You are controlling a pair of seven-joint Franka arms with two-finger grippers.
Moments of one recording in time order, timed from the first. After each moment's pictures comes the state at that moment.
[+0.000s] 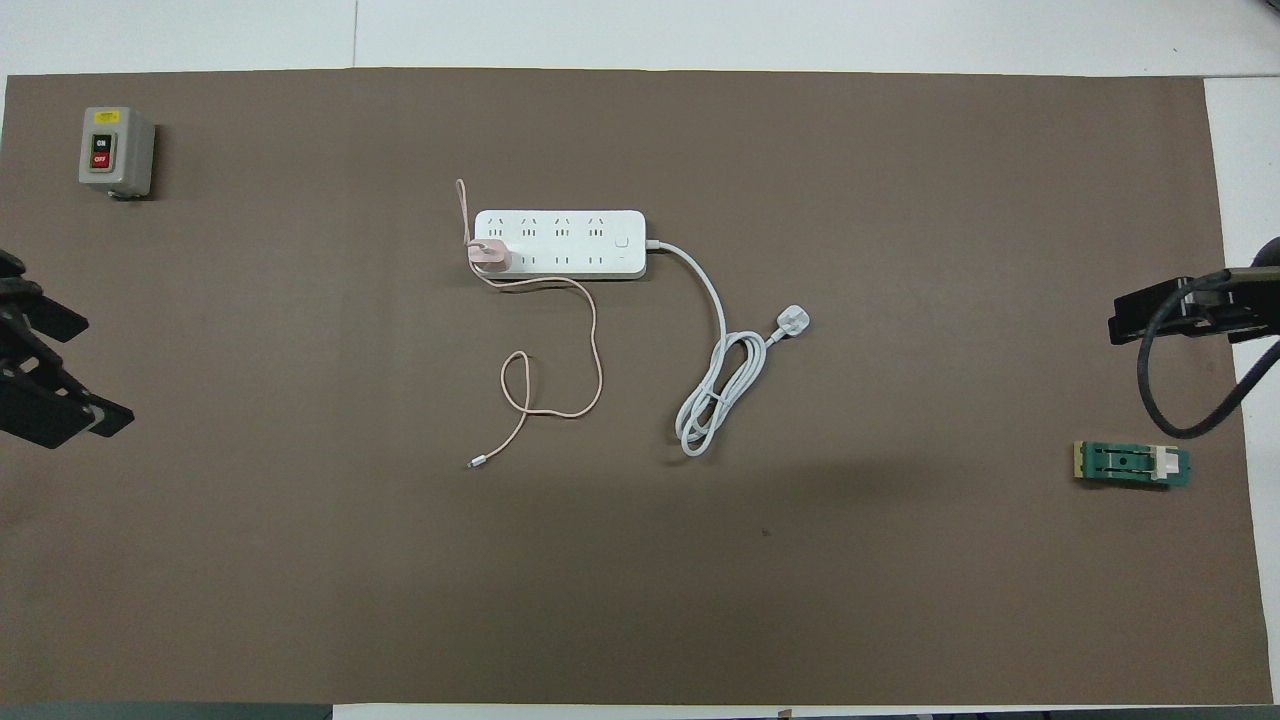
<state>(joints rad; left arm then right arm) 0.22 0.11 -0.33 -1.26 -0.09 1.10 0.78 -0.09 -0.04 0.05 -1.64 -0.02 1.55 -0.01</state>
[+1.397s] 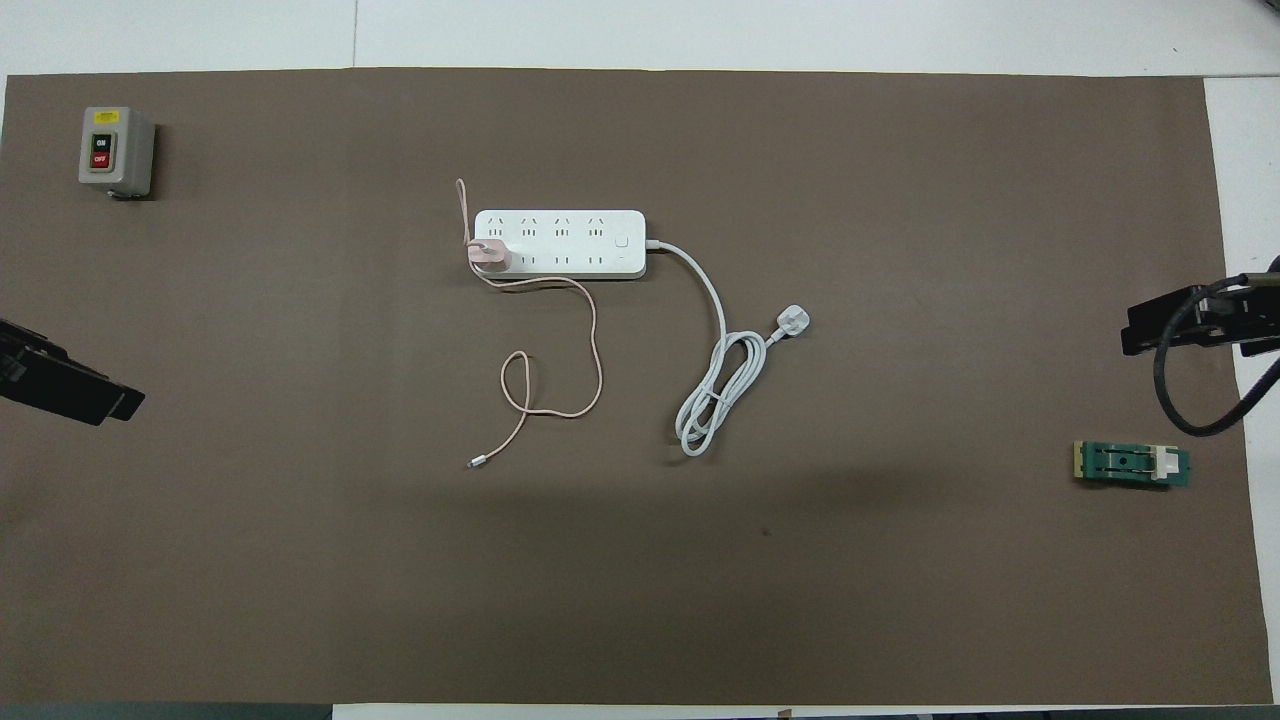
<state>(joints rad) 0.22 0.00 -0.33 -1.43 -0.03 1.27 0.36 -0.09 -0.04 0.04 -1.64 -0.02 1.51 -0.01</state>
